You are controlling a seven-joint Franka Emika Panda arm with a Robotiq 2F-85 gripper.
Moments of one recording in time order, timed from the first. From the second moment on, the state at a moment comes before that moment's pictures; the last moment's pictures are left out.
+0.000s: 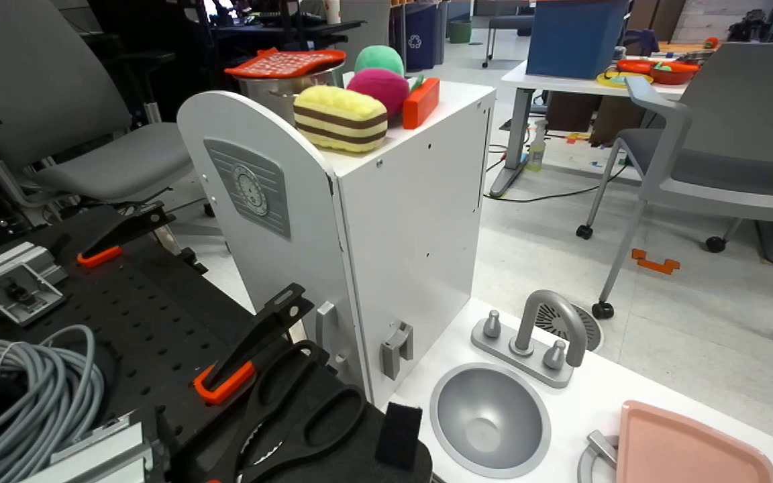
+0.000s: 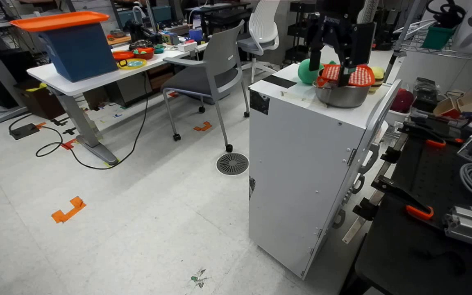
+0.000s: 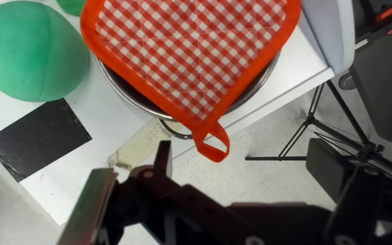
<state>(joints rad) 0.10 0.16 0.13 -2.19 -0.09 2.30 -0.78</state>
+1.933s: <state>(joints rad) 0.10 0.23 0.15 -2.12 -0.12 2.30 -0.75</state>
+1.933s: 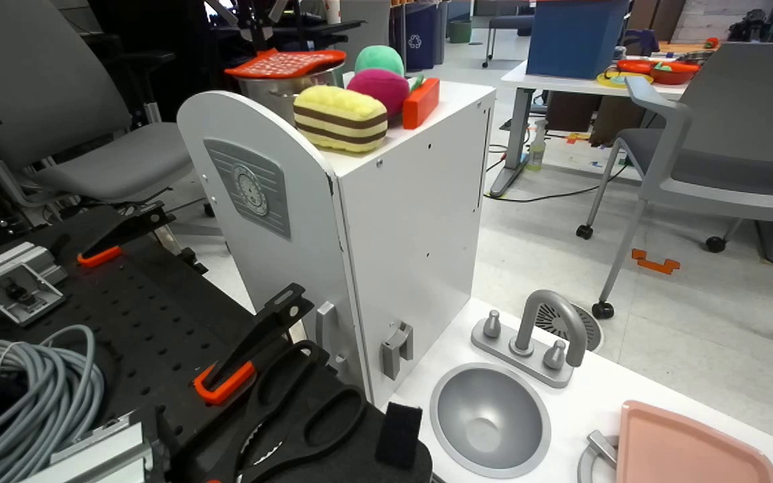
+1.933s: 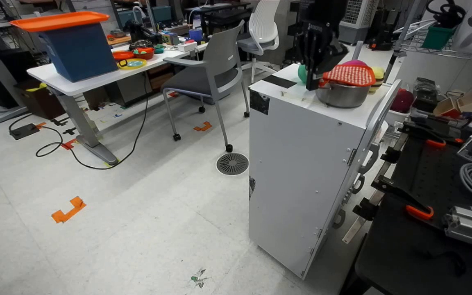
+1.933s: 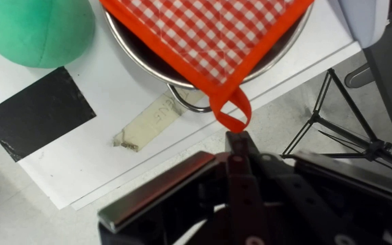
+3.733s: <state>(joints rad) 0.08 0.19 0.15 -2.16 -0.13 2.30 -0.75</state>
